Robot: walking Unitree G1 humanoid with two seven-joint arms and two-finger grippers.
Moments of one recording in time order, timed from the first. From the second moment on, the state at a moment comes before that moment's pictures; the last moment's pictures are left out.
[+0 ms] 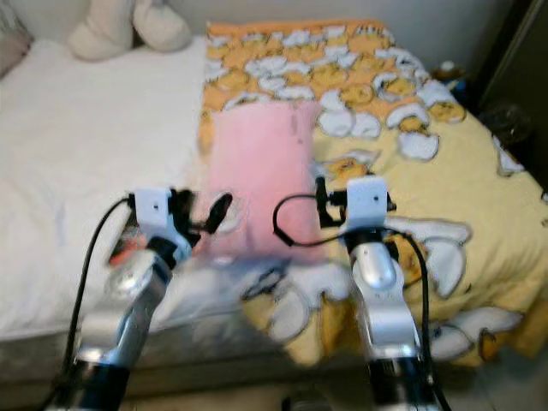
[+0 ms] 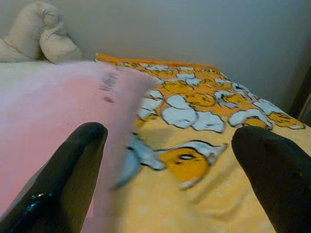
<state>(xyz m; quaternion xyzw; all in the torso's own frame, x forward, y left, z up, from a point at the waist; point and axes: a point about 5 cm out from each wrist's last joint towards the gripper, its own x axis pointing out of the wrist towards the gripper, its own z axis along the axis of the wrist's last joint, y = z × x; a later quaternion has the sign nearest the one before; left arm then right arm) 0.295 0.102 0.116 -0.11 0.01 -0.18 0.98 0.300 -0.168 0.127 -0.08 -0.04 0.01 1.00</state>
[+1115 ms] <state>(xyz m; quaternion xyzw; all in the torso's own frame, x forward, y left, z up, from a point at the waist) 0.315 0.114 0.125 -0.08 0.01 -0.15 0.98 0.318 -0.171 0.128 -0.06 -0.04 -0.01 1.00</state>
